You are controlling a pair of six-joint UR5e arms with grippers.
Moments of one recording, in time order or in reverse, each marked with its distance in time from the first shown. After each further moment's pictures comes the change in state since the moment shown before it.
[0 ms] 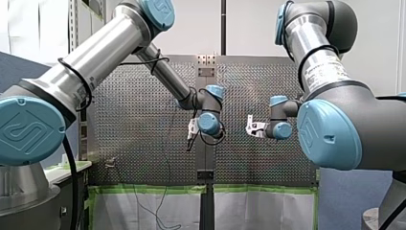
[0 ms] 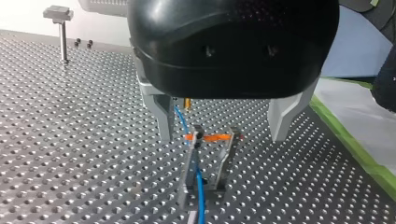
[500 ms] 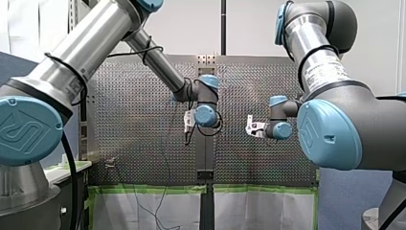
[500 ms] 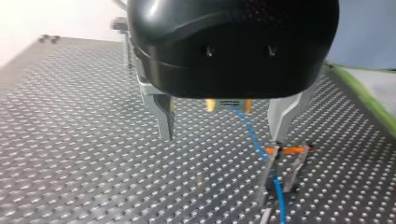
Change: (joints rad) left arm -0.021 0.130 -0.129 0.122 -0.070 -0.045; right arm 0.001 0.000 0.000 0.003 0.000 0.001
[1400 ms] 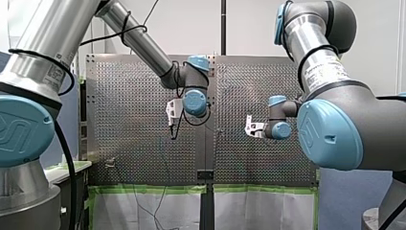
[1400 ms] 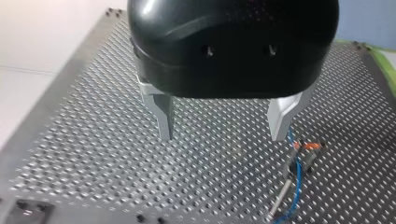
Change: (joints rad) left arm -0.076 0.231 -0.230 0.017 -0.227 -0.116; right arm 0.007 0.000 0.000 0.016 0.000 -0.001
